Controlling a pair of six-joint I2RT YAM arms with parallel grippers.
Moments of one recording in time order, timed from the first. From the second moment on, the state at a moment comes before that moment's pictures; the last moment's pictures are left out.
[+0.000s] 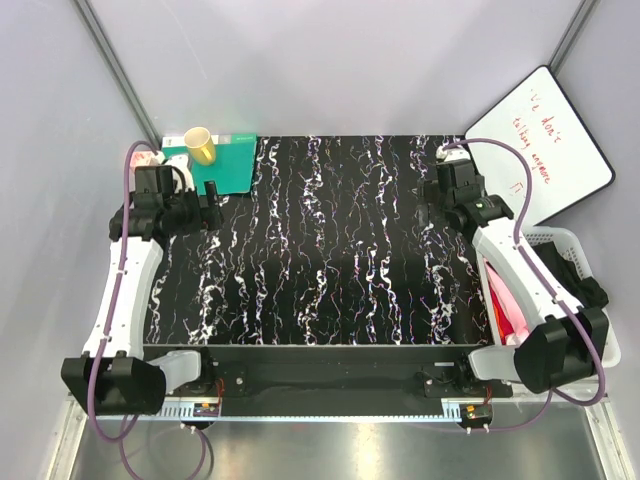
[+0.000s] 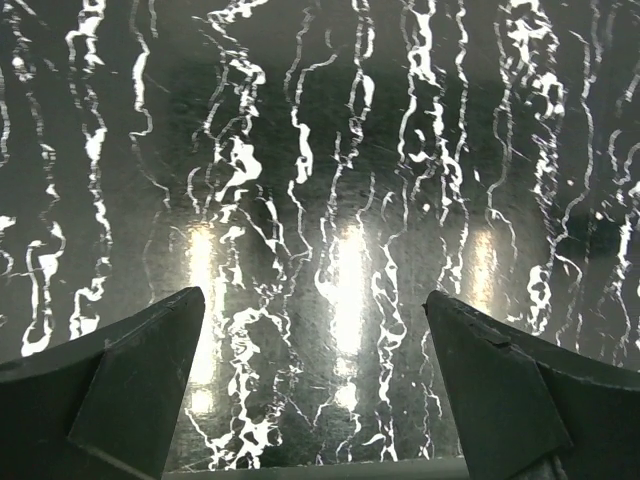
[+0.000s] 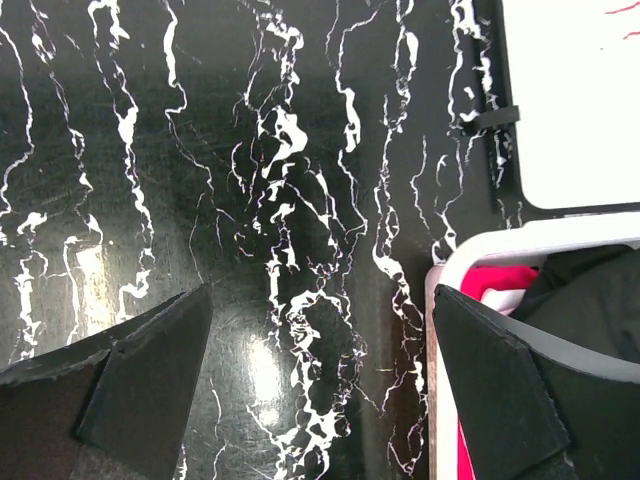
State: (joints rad) left arm 0.02 1.17 1.23 -0.85 0.10 -0.12; right arm 0.28 1.32 1.20 -0.68 0.35 0.11
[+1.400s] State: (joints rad) left arm -0.09 1.42 1.15 -0.75 0.42 -0.08; right arm -0.33 1.33 1.17 -0.91 0.40 0.26
